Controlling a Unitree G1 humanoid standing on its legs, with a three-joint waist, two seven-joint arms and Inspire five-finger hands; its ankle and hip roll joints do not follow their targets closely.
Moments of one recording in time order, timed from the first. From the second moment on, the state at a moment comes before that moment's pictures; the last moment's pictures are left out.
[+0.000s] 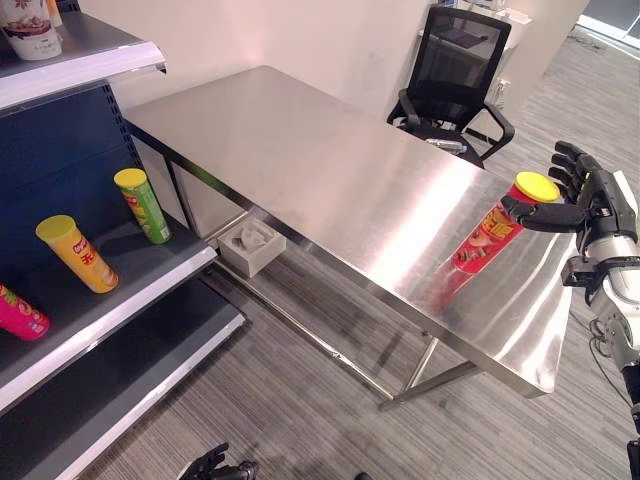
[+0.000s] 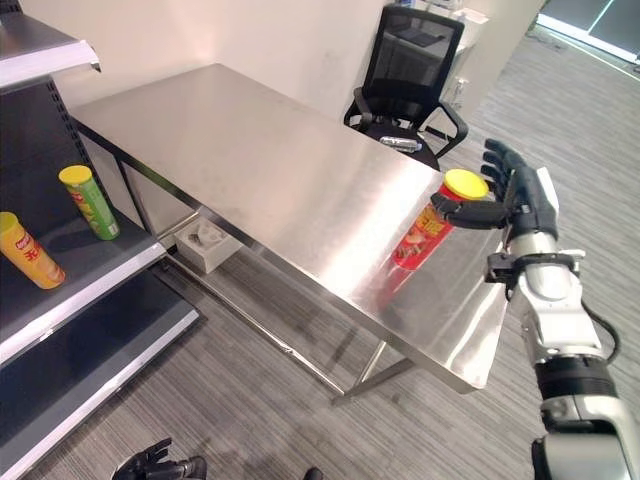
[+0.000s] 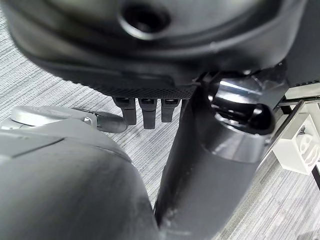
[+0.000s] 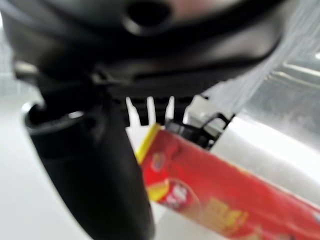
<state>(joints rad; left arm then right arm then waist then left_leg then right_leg) 0.19 0.28 -0.08 0.94 -0.35 -0.04 -0.05 -0.47 -0.91 0.04 0.46 0.53 -0.08 -0.05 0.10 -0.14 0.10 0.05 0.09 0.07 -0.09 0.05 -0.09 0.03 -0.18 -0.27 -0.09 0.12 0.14</state>
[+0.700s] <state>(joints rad) 0.17 0.29 -0.08 0.96 -0.35 -0.04 -0.05 -0.51 -0.91 0.08 0.50 0.55 -0.04 -0.02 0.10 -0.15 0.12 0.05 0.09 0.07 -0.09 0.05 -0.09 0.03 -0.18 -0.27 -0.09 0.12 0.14</state>
